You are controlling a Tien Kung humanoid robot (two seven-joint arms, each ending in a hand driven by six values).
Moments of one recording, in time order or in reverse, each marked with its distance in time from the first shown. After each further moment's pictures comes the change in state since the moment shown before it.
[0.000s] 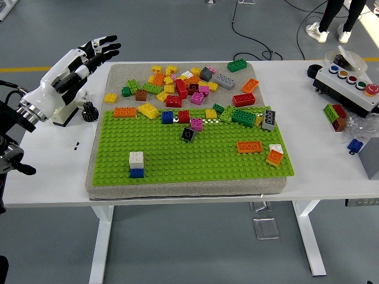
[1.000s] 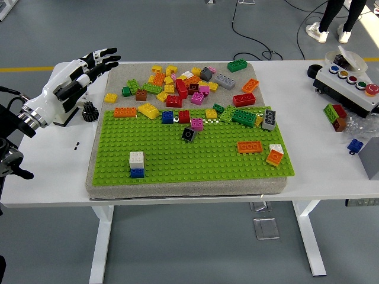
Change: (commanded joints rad) left arm -0.017 0.023 0.031 0.091 0.011 -0.017 -0.032; right arm -0.015 0.009 0.006 0.000 0.039 -0.026 0.052
